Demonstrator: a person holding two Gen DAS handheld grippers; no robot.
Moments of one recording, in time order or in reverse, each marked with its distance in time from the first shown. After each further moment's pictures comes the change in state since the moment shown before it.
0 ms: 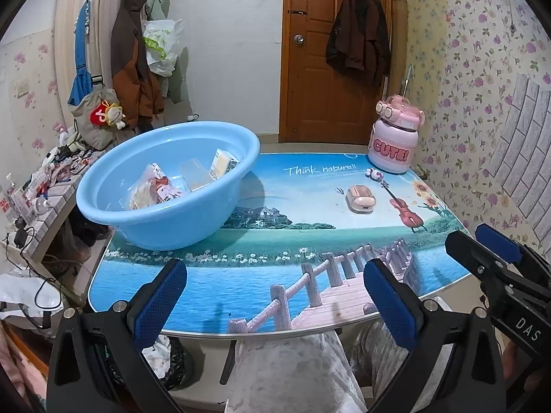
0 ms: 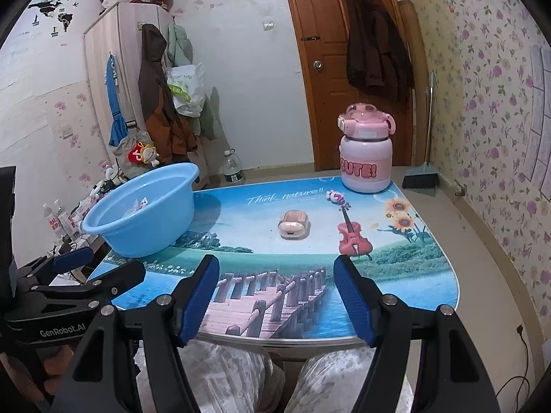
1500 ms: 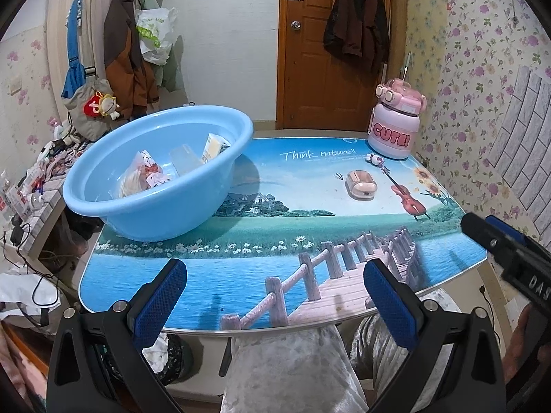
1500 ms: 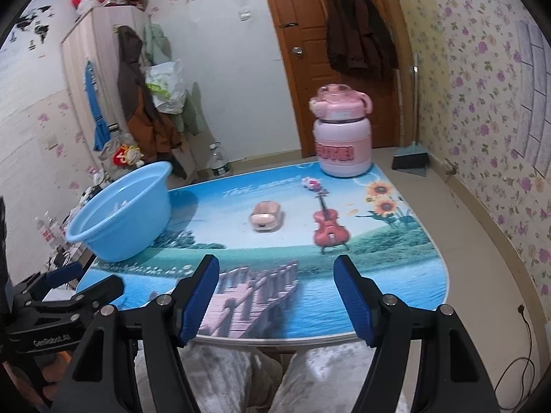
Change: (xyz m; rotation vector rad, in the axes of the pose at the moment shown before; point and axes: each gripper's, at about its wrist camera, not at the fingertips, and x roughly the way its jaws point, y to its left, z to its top) left arm 0.019 -0.004 -0.002 0.008 0.062 -0.010; right arm 0.012 -0.034 0.003 0.083 0.048 -0.044
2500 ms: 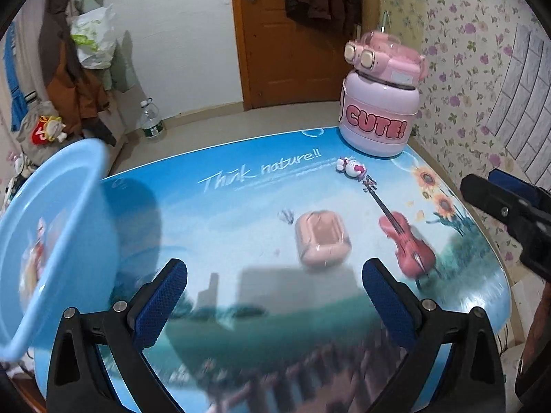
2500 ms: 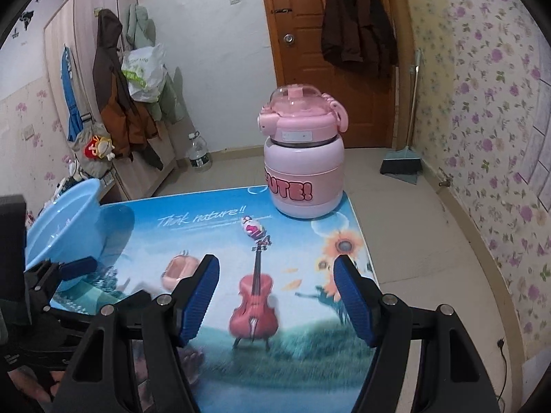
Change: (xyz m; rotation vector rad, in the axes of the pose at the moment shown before) left arm 0.140 -0.090 0.082 0.139 0.130 -0.044; right arm 0.104 -0.075 0.089 -0.077 0.077 -0.046
